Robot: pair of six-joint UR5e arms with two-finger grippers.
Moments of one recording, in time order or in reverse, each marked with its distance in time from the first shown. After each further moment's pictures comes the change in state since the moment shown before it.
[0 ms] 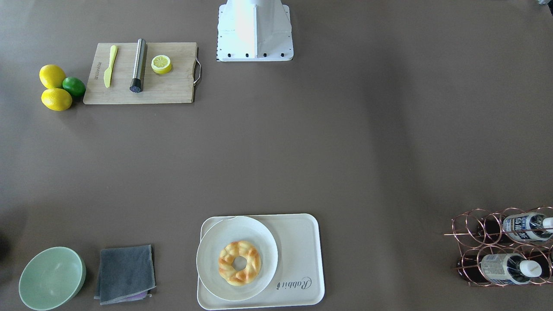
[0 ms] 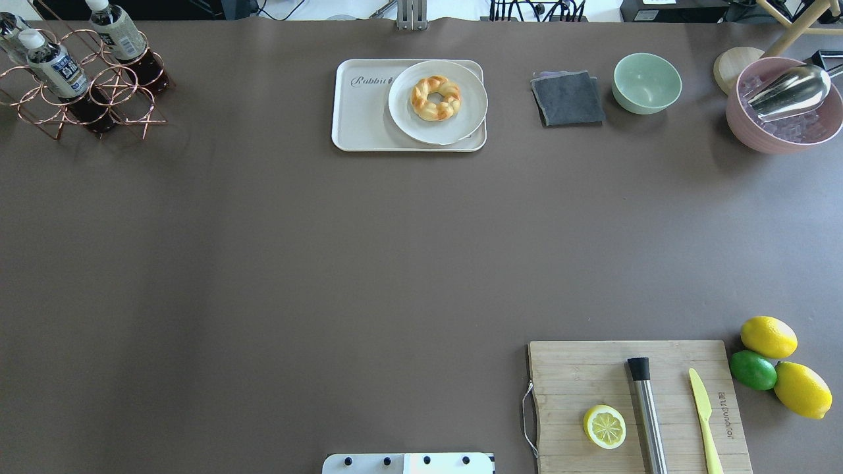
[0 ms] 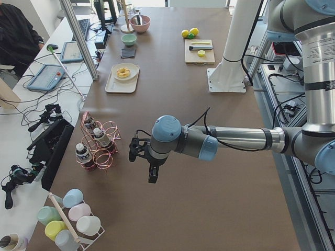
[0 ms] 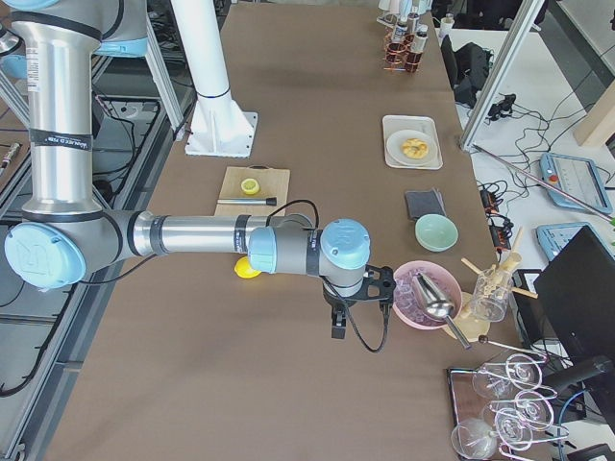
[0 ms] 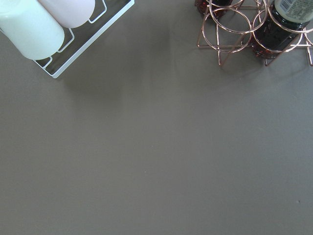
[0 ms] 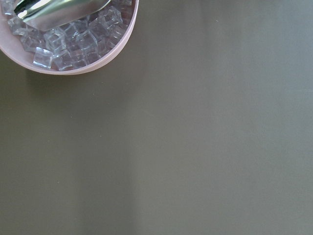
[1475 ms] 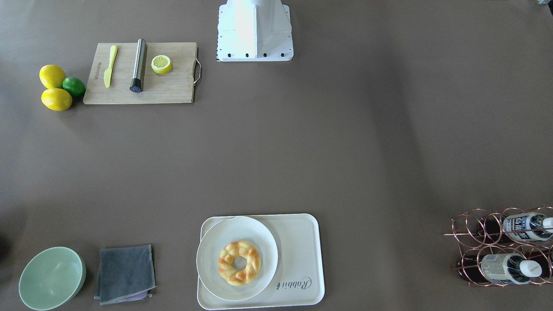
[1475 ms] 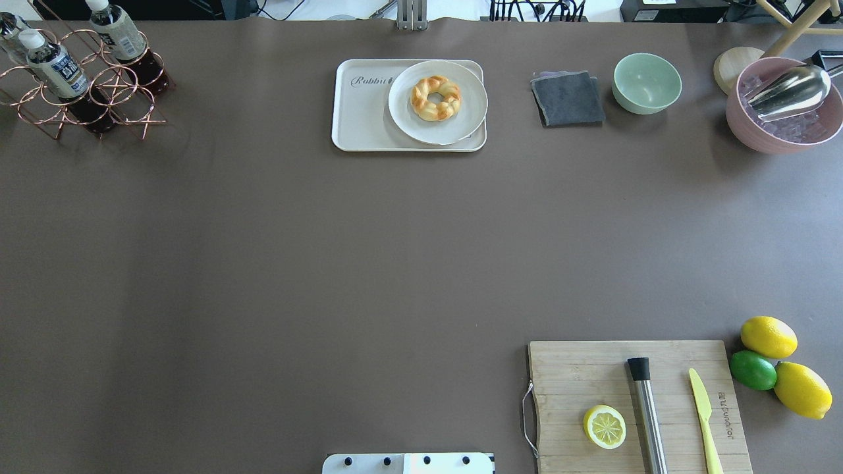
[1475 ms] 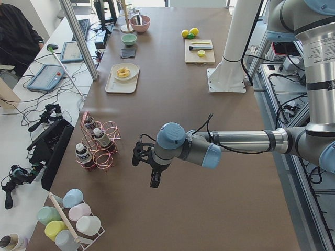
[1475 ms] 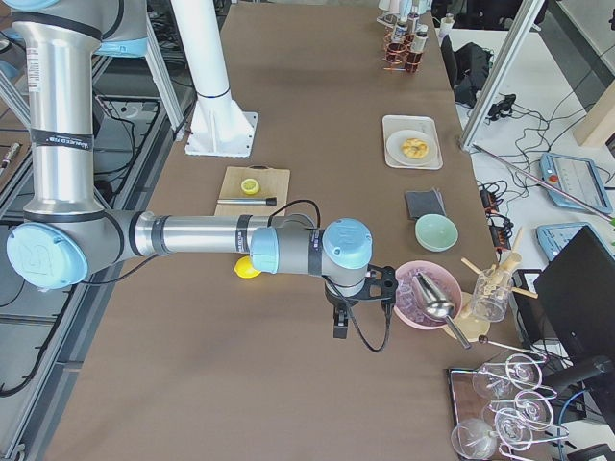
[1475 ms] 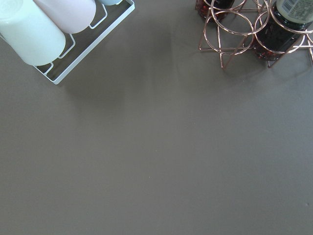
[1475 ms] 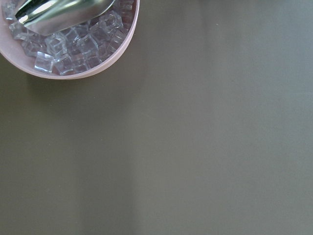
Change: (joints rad) left arm 0.010 0.029 0.036 -0.102 0.003 0.025; right arm -0.001 0.008 -0.007 0.005 0.000 0.009
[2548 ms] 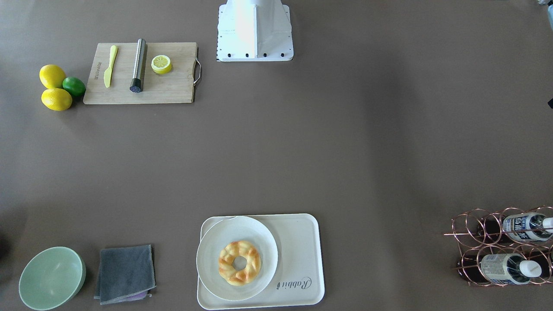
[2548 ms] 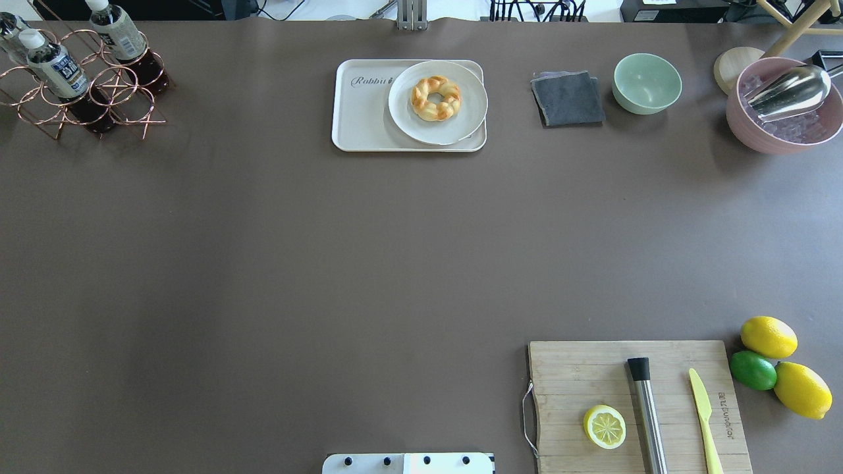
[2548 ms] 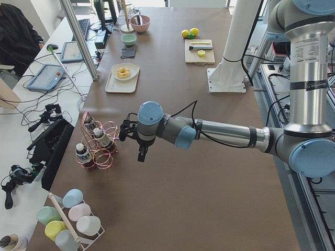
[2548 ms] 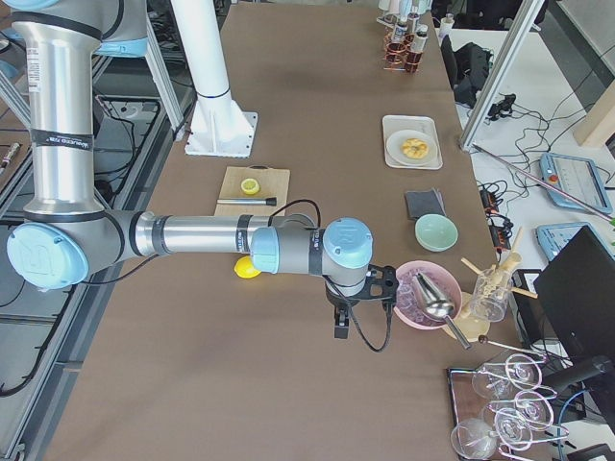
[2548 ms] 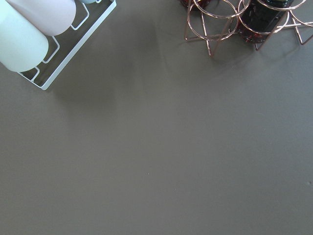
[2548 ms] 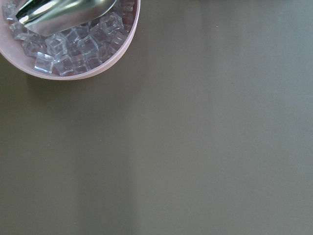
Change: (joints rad) left arm 0.141 -0.153 -0.009 0.044 -0.051 -0.154; right arm -0.001 0.002 -0.001 0.005 -0.005 -0.004
